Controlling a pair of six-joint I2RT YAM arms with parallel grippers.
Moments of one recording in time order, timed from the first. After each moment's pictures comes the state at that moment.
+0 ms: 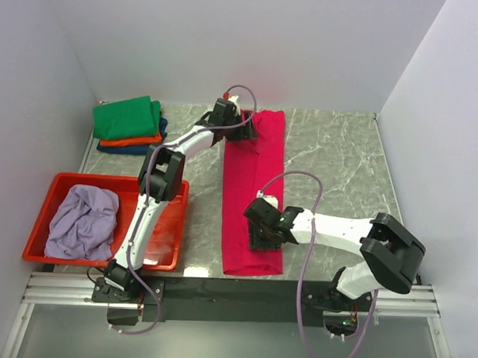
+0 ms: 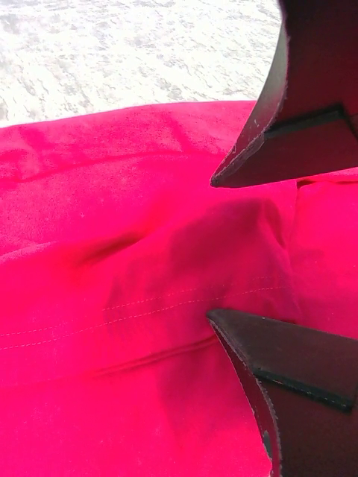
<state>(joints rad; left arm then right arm) -0.44 2.55 2.11 -0.16 0.27 -0.52 0.98 1.46 0.75 -0.50 0.11 0.86</state>
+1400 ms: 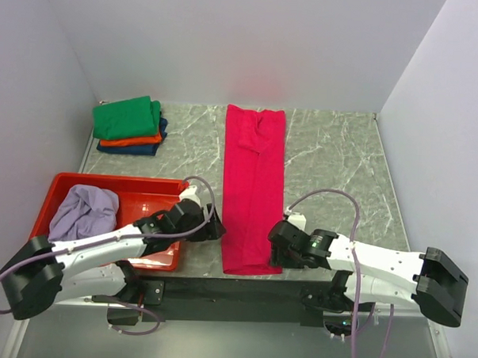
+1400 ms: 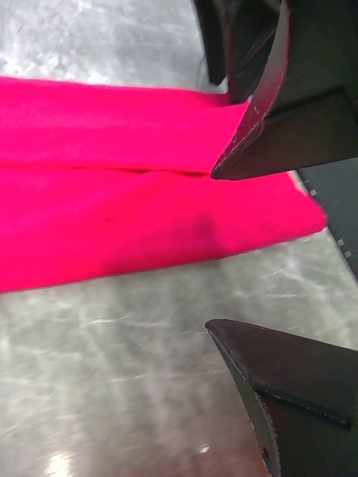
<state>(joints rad) -0.87 1.09 0.47 -0.10 -0.12 -0.91 1.06 1.05 0.51 -0.65 0.21 1.03</state>
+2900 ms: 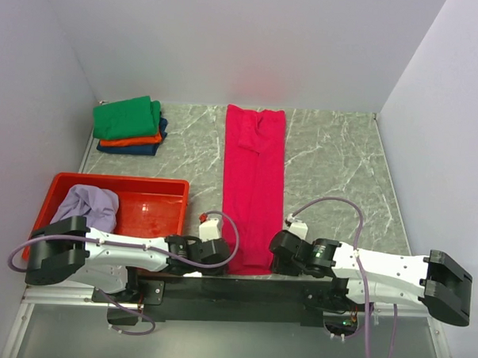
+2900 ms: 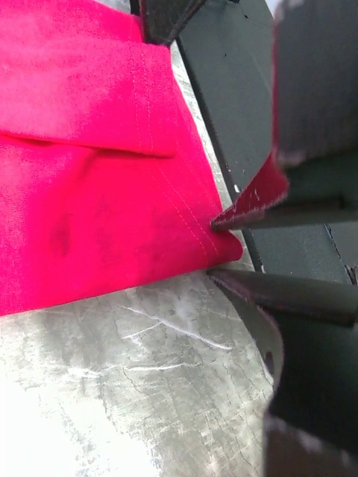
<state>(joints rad) -1.33 1.28 0.54 -0.28 -0.29 -1.27 1.15 0.99 0.42 -0.58 0.22 1.20</state>
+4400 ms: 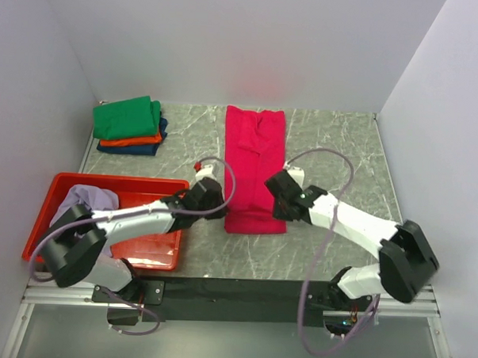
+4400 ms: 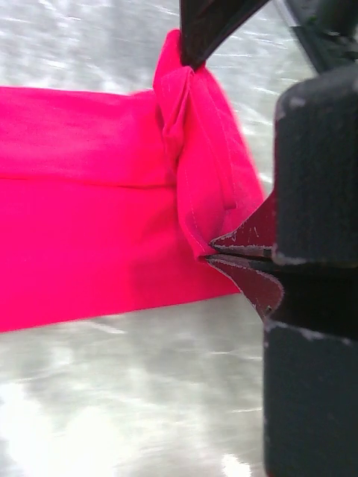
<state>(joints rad) -0.85 1.38 0.69 -0.04 -0.20 -0.89 0.74 1.34 0.84 -0.62 0.33 0.76</state>
